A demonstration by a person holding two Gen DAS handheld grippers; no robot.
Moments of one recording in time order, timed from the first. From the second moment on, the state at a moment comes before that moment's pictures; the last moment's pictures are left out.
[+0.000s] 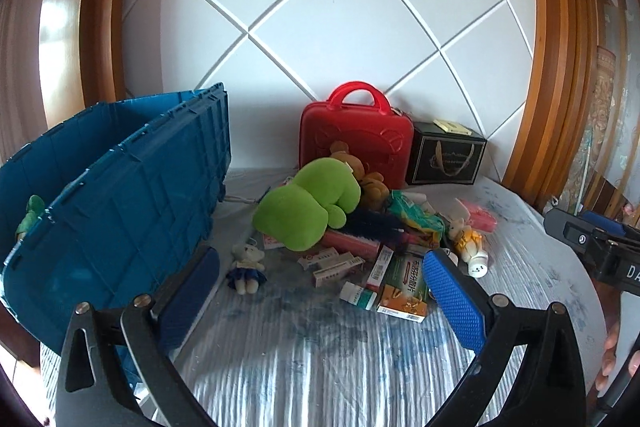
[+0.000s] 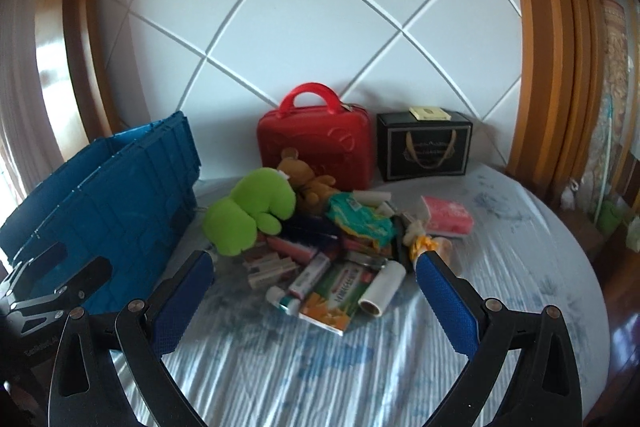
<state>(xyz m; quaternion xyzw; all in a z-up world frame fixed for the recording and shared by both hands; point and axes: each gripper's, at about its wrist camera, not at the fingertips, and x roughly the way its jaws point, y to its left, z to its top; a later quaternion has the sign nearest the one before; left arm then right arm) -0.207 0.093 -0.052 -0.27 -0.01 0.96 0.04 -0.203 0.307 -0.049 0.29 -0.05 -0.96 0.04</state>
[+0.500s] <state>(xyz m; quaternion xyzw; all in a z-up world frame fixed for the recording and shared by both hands) -0.296 0.119 -0.156 -0.37 0.01 0.93 0.04 -0.265 0.366 -0.149 0.40 -0.09 -0.91 -0.01</state>
